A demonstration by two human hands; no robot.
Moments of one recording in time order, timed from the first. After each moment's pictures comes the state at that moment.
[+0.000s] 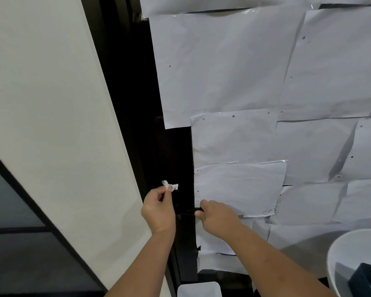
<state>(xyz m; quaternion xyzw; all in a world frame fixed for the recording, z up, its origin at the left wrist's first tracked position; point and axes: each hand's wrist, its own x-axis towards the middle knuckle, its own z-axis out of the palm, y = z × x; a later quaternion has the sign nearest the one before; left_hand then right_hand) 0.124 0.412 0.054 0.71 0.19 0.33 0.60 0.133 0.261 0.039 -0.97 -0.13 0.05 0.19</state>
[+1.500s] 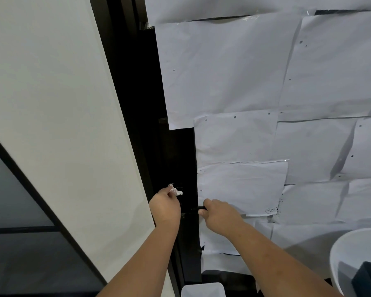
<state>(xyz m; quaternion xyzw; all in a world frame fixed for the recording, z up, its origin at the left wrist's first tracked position) 0.142 0.425 0.046 0.85 0.18 0.24 0.43 0.130 0.262 0.042 -0.97 -0.13 0.04 0.18</state>
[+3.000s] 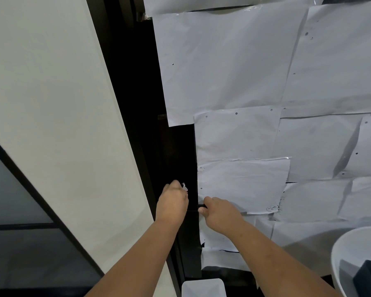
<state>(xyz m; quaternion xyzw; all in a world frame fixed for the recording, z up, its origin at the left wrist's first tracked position) 0.159 0.427 0.029 0.96 -0.02 0.18 0.21 0.132 0.263 0.037 -0.97 -0.14 0.02 0.18</state>
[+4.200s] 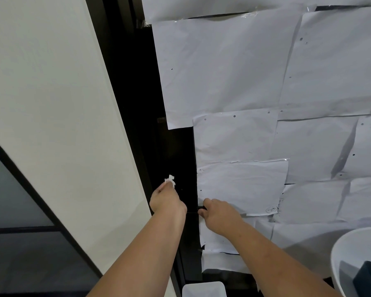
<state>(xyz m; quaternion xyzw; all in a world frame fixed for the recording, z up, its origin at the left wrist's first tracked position) 0.141 0.399 0.096 0.44 0.39 0.13 0.80 0.129 0.264 0.043 -0.97 -0.12 0.03 0.19</state>
